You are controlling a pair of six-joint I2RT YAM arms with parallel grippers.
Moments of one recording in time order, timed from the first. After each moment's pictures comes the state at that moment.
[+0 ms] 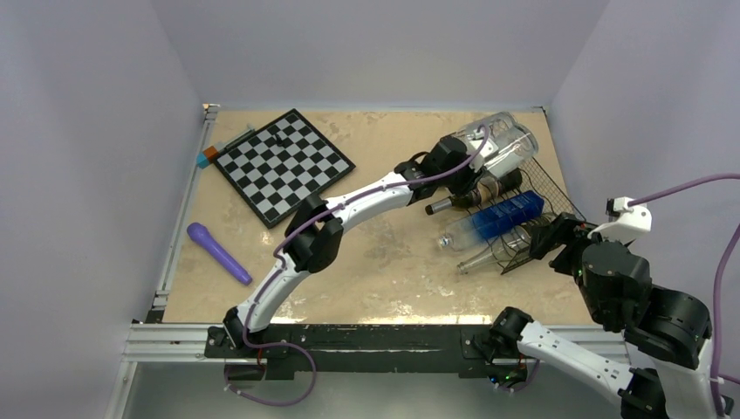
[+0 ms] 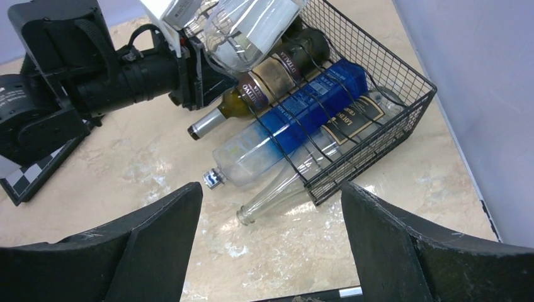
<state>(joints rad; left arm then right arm) -0.93 2.41 2.20 -0.24 0.10 0.01 0.84 0.53 1.36 -1.36 0.87 0.68</state>
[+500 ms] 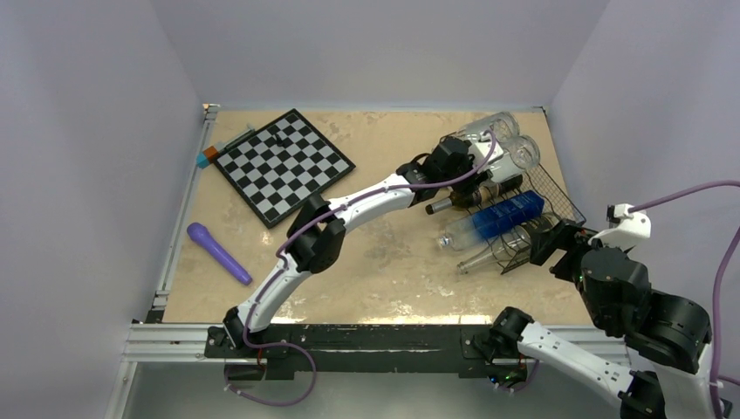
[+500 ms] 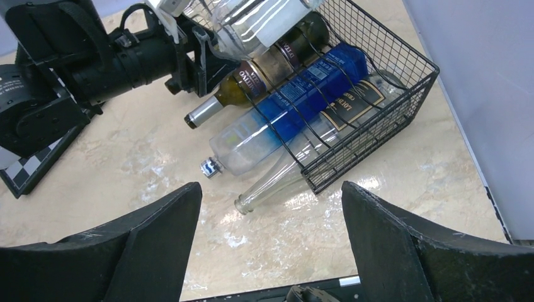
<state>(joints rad) -0.94 2.45 2.21 -0.15 0.06 0.15 0.84 0.50 1.33 -1.41 0.85 0.73</state>
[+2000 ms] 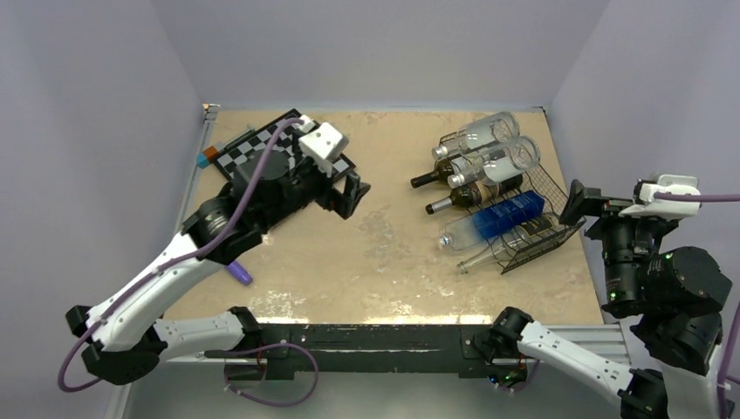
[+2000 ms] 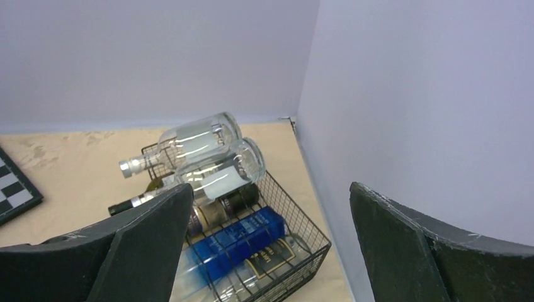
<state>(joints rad) -0.88 1.11 1.38 -0.44 -0.11 0.00 0.84 0.52 1.40 -0.75 1.03 -0.18</state>
